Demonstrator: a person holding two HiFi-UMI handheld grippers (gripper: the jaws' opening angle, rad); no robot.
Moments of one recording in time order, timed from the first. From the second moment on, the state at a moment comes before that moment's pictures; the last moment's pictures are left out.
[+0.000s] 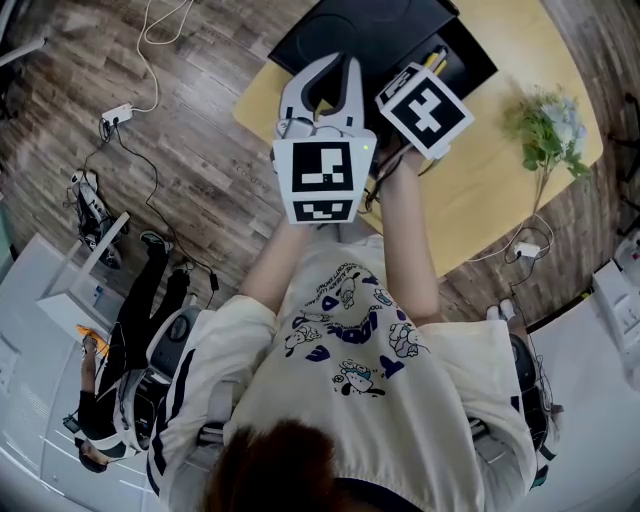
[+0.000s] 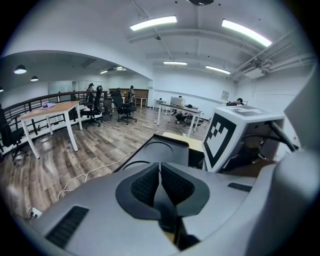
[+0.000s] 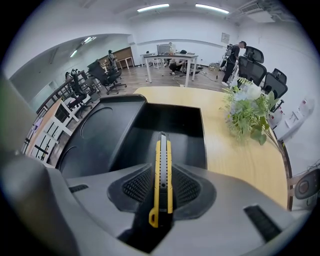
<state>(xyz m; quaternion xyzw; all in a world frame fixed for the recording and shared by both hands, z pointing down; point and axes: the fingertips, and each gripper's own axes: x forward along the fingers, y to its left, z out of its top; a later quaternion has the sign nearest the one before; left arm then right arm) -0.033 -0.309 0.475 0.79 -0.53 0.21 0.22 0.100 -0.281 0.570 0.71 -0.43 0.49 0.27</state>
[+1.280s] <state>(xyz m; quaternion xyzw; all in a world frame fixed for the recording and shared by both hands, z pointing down) -0.025 -0.287 0.395 0.80 -0.55 0.16 0.18 0.091 -0.270 0.442 0.69 -0.62 0.35 0.12</state>
